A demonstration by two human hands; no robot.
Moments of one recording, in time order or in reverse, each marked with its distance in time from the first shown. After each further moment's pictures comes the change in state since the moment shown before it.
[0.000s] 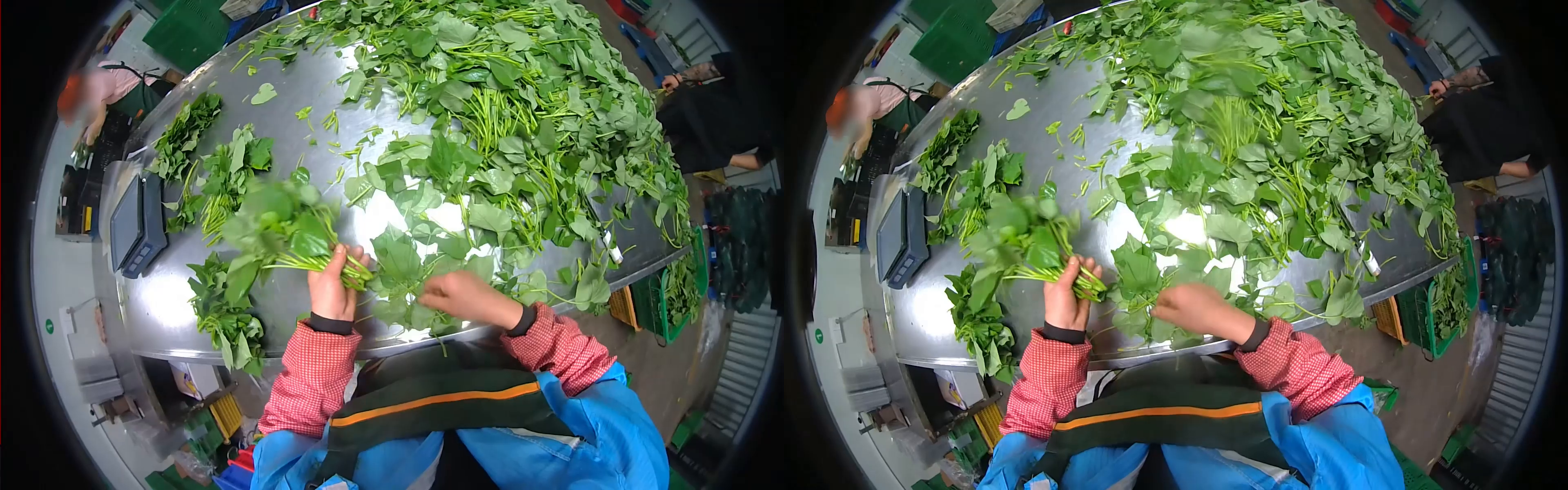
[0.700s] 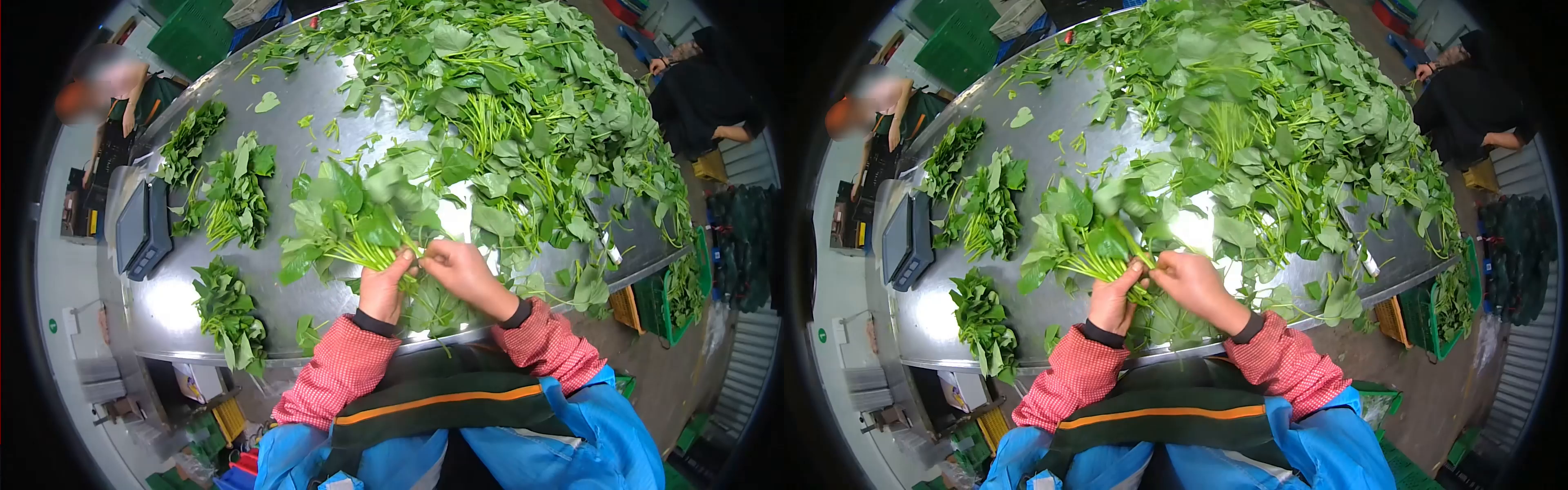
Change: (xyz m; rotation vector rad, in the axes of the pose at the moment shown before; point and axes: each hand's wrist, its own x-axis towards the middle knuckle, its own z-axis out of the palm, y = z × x) left_hand -0.016 -0.048 0.046 0.136 -0.234 -0.062; right_hand 0.017 0.001 -0.012 0.192 0.442 0.010
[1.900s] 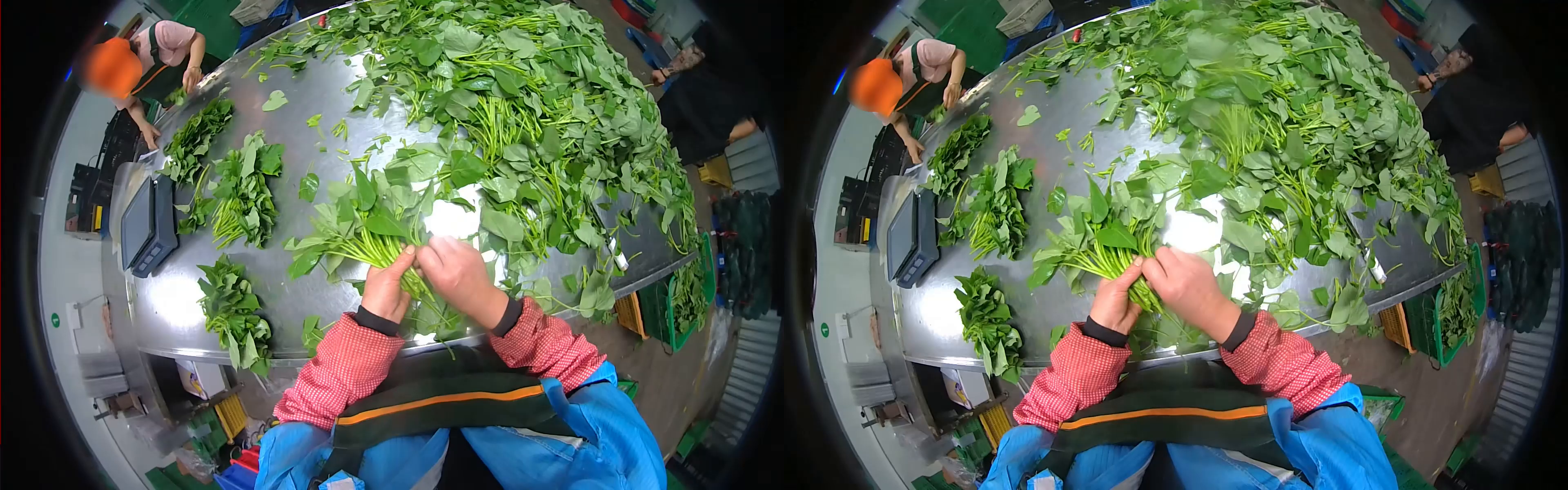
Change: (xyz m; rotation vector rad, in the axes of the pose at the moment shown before) left_hand 0.011 0.004 -0.005 -0.169 0.002 -0.113; right_hand 0.012 -0.019 0.007 -0.545 0.328 -0.664
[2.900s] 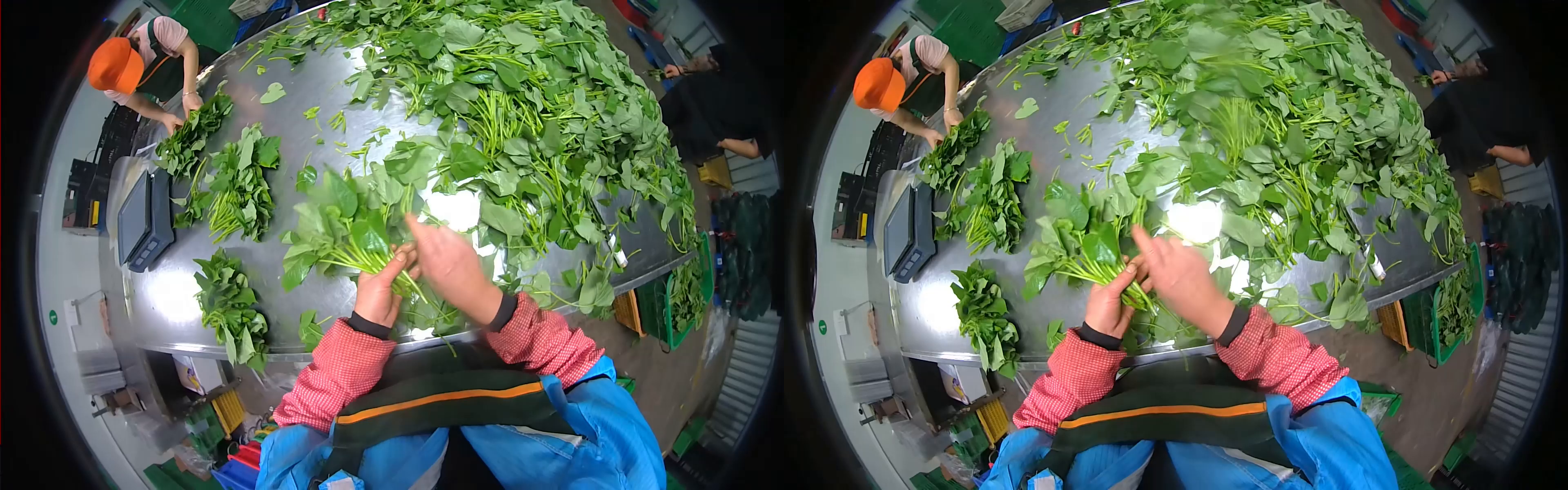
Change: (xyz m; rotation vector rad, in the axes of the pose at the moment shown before) left_hand -0.012 -0.005 -0.015 -0.017 0.057 0.010; right_hand 0.001 -0.008 0.011 -0.013 -0.116 0.135
